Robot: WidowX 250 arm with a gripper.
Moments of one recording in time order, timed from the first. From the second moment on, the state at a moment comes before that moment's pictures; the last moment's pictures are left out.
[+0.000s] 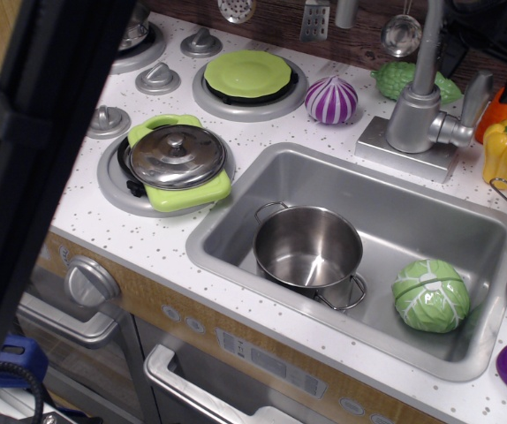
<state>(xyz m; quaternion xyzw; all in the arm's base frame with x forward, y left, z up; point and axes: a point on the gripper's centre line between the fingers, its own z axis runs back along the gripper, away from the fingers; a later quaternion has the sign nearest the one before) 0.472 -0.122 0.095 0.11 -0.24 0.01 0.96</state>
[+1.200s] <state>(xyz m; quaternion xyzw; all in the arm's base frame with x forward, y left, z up) 0.434 -0.128 0.066 0.06 -0.17 0.08 0.98</state>
